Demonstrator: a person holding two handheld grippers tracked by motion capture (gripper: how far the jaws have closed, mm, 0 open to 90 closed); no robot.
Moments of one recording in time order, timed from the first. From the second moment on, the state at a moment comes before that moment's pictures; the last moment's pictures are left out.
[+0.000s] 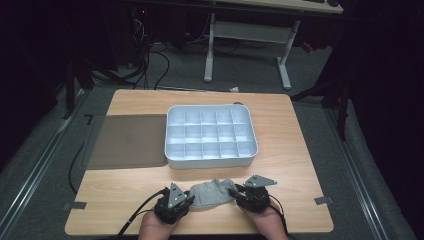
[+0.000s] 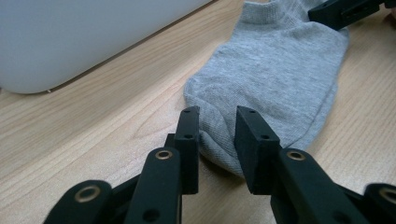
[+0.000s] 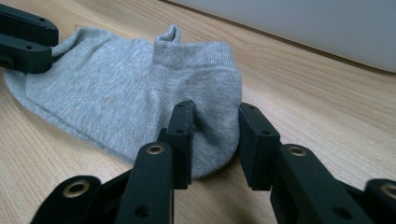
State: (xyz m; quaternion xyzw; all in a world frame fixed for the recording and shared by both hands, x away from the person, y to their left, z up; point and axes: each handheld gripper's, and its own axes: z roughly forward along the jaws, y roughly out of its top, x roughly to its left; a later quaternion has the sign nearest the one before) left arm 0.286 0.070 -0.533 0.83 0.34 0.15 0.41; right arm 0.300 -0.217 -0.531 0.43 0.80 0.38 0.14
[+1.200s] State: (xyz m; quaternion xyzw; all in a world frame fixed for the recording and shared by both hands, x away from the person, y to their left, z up) left arm 0.297 -0.009 -0.524 0.85 0.32 0.12 0.40; right arm 0.292 -0.215 -0.528 0.42 0.80 0.40 0.13
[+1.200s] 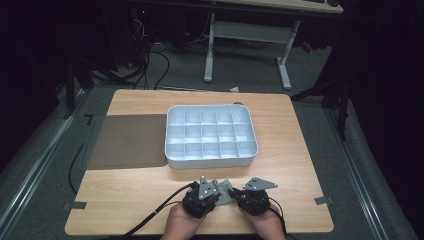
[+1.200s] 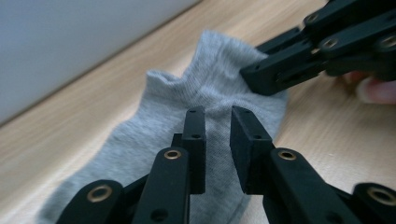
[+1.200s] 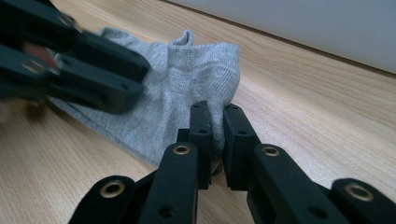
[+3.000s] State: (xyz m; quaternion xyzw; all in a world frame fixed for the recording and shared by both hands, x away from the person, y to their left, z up) left arm 0.305 0.061 -0.534 0.79 0.40 0.04 0.46; right arm 0.286 -0.213 -0.496 0.43 0.80 0.38 0.20
